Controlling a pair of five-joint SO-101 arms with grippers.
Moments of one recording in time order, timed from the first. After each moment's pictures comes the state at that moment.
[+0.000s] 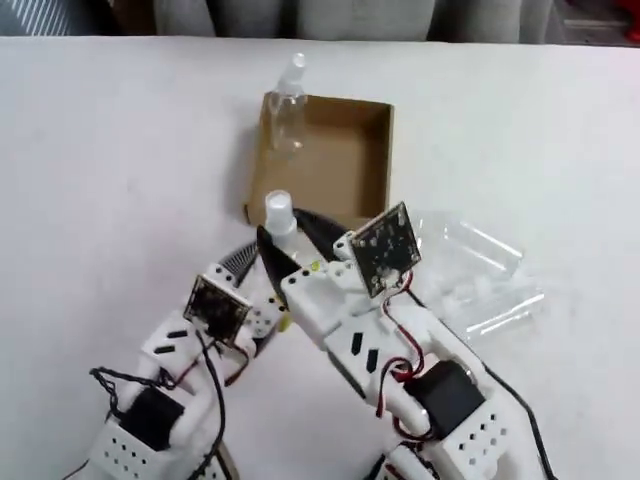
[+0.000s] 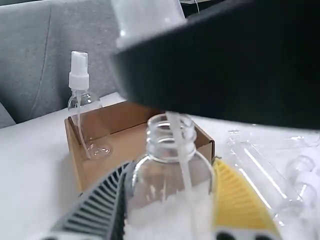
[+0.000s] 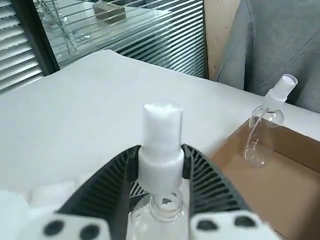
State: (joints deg) left arm 25.1 -103.7 94.2 31.3 -3.1; right arm -43.1 -72.0 57.9 34.5 -2.9
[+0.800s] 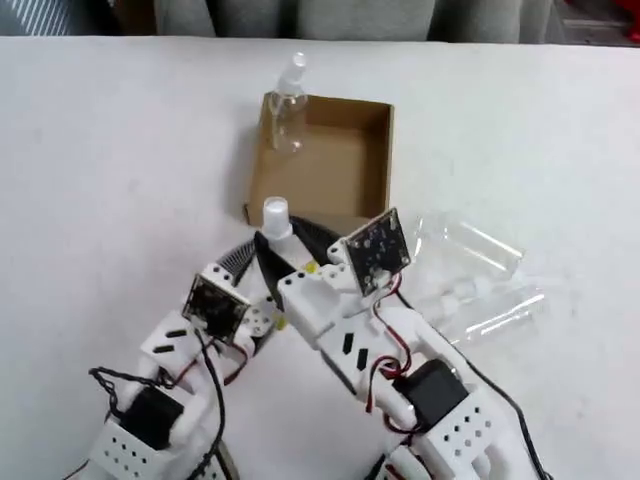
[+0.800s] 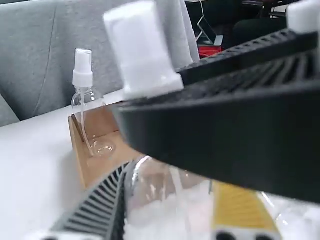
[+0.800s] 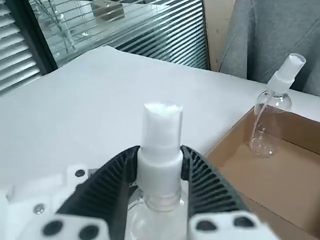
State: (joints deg) left arm 24.7 -103.7 94.3 31.4 -3.1; right arm -43.3 -71.3 65.0 27.8 -6.8
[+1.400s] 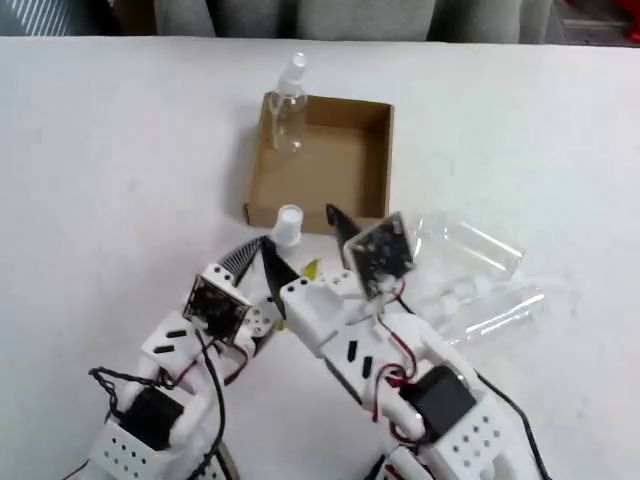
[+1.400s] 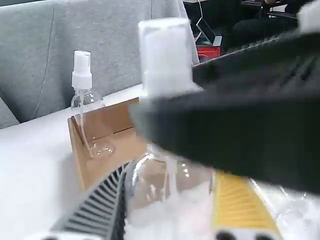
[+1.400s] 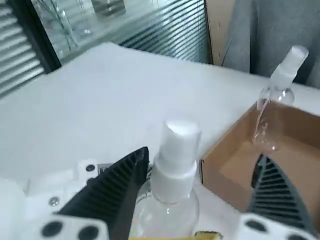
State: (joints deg) left arm 24.7 -103.7 94.3 31.3 -3.3; right arm -43.6 -74.8 62.0 34.5 -7.8
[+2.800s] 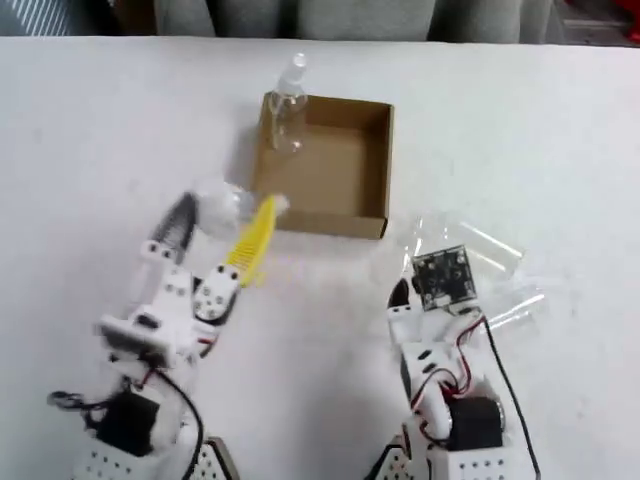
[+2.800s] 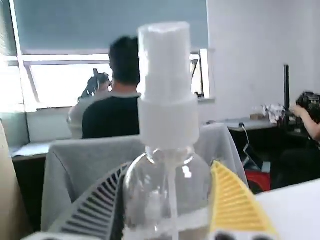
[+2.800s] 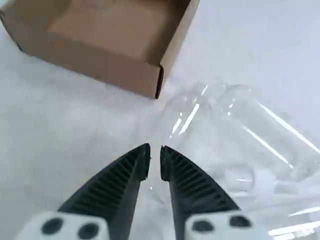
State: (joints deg) left arm 15.0 -102.6 83.3 11.4 -3.3; right arm -9.3 -102.2 86.9 62.2 11.6
